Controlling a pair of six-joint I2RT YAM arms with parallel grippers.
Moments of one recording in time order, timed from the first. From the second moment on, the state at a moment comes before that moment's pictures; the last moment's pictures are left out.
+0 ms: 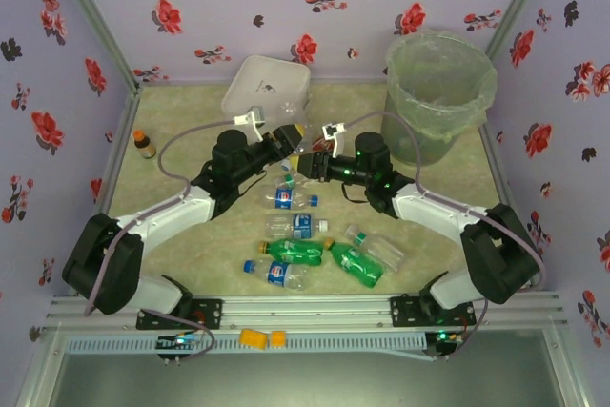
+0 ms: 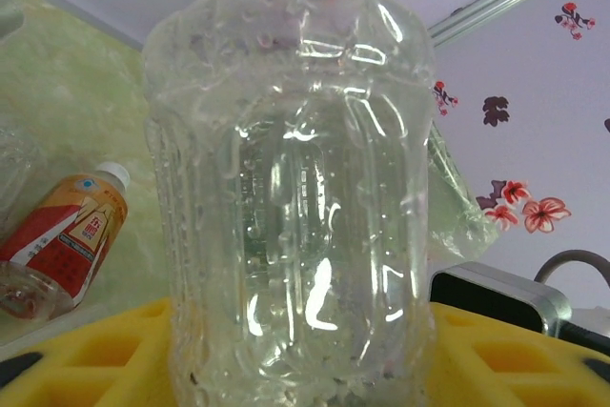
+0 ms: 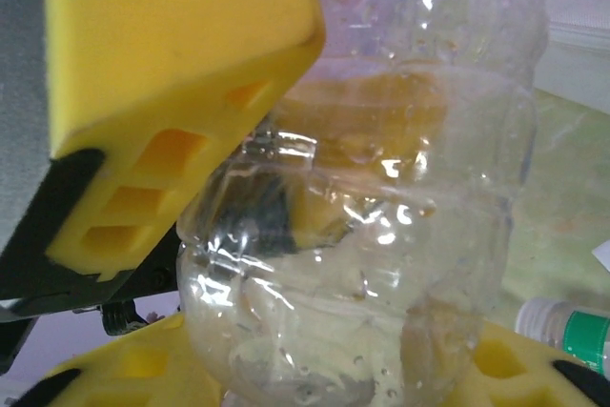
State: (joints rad) left arm -0.64 1.41 0.81 0.50 0.20 -0.98; right arm 0.64 1.44 0.80 0.44 -0.59 0.68
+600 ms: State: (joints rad) left arm -0.60 1.19 0.80 0.31 0.10 -0.86; right arm 0.58 1.41 0.83 0.28 -0.55 0.62
